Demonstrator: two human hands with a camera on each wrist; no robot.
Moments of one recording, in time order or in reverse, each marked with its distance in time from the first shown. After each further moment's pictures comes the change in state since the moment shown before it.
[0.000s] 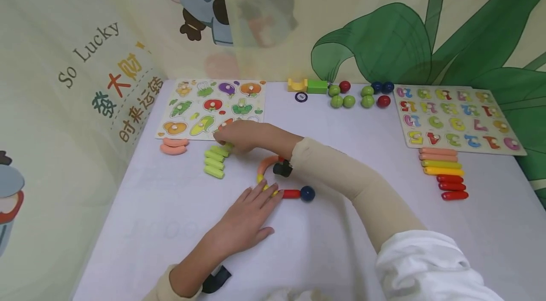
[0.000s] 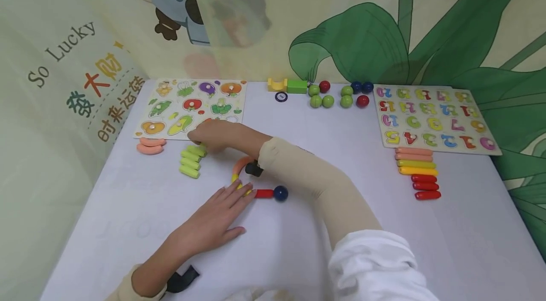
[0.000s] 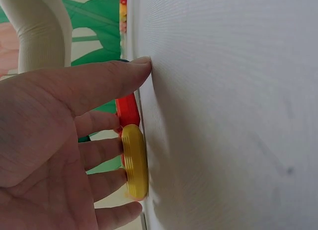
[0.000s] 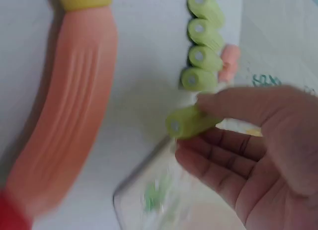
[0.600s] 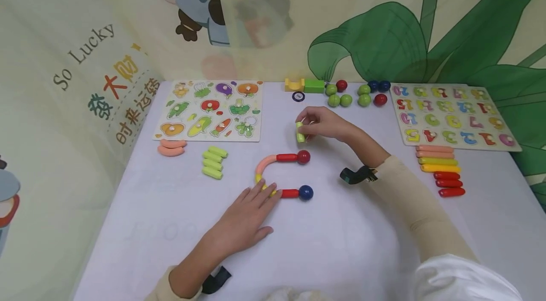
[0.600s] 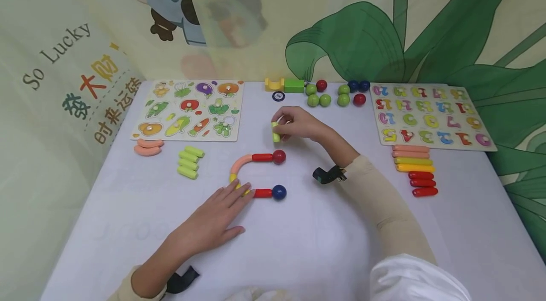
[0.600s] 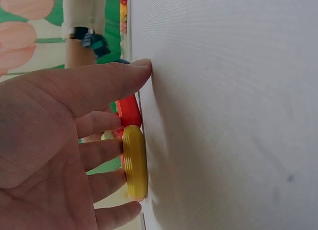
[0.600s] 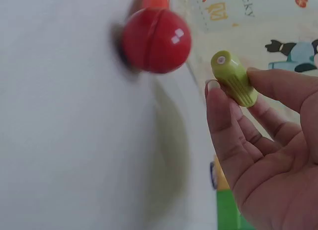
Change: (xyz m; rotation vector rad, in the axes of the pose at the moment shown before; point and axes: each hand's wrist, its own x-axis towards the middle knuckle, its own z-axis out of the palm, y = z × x) left_hand 0.002 0.002 -0.001 -0.010 -0.040 -0.035; right_hand -0.160 0.108 0.041 0.968 0.383 0.403
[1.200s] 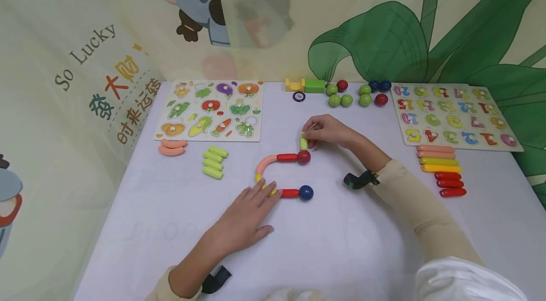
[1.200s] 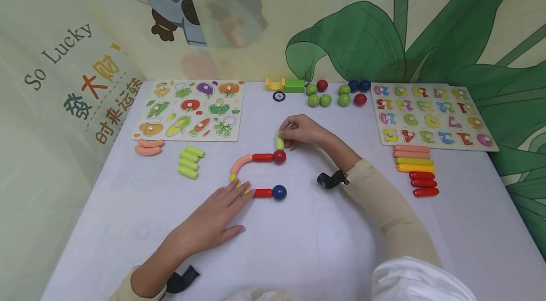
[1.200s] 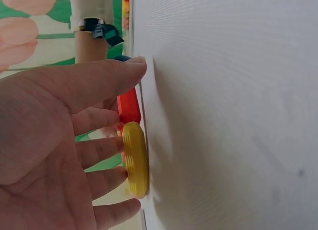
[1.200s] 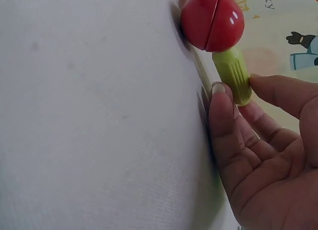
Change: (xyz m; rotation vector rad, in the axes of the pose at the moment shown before) left_hand -0.002 -0.001 -0.002 -0.023 0.022 0.008; right_hand -0.003 0.024 0.003 0.077 -0.010 0.130
